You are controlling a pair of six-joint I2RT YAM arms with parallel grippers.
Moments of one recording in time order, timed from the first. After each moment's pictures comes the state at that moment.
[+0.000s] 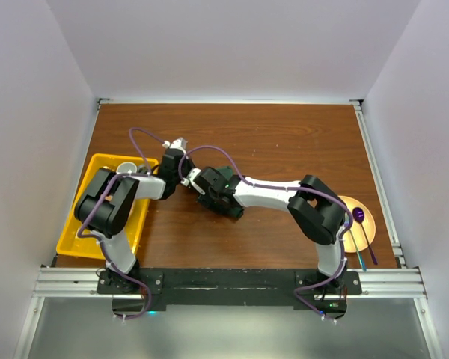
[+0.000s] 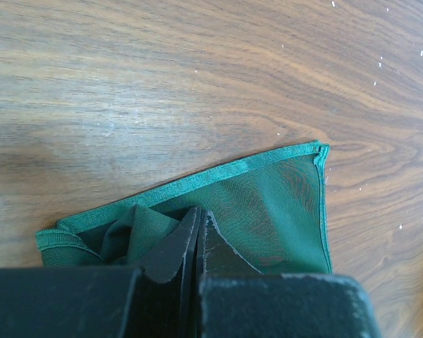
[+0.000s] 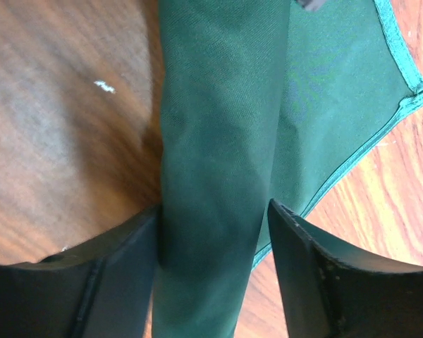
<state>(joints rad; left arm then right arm) -0.38 1.79 0.77 0.38 0.11 -0.68 0.98 1.96 1.31 -0.41 0.30 -0.16</state>
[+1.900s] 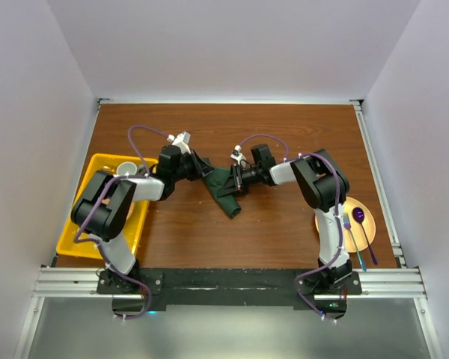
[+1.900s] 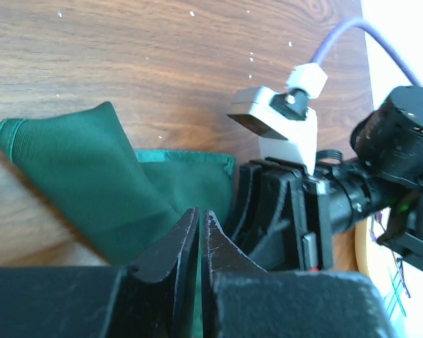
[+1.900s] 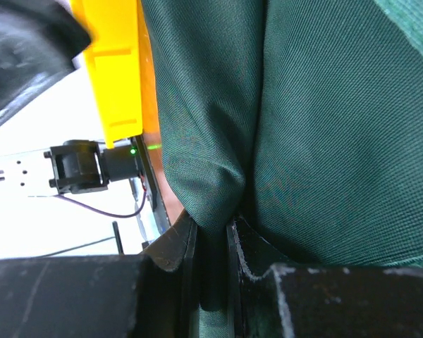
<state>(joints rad) -0.38 1.73 0.76 0.52 0.31 -0.73 0.46 2.19 1.14 0.22 -1.01 0.68</state>
